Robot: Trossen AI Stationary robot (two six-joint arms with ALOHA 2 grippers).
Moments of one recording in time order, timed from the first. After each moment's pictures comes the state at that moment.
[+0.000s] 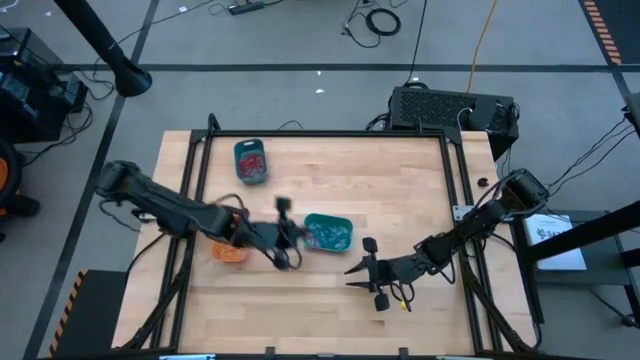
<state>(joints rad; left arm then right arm) -0.33 1.46 0.97 -0.09 -0.41 0.22 0.54 1.60 0.61 0.62 0.36 0.11</state>
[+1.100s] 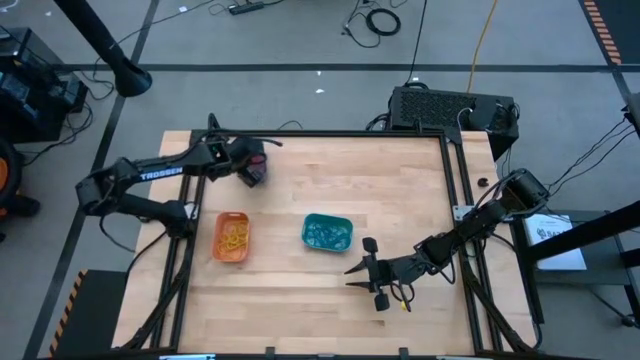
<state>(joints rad) 0.54 1.22 0.78 -0.63 -0.45 -0.06 0.54 1.60 0.61 0.61 0.36 0.11</state>
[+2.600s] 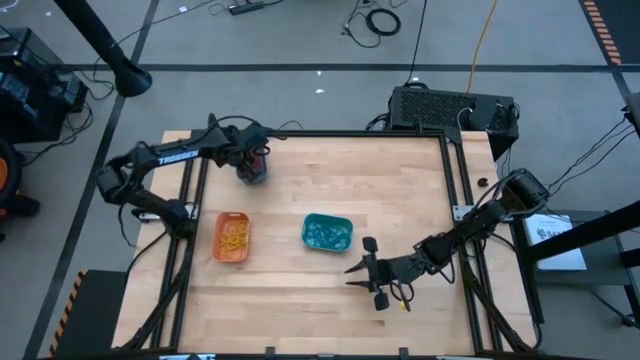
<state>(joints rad) 0.64 1.44 0.97 -0.86 -0.42 -0.07 0.54 1.60 0.61 0.61 0.37 0.11</state>
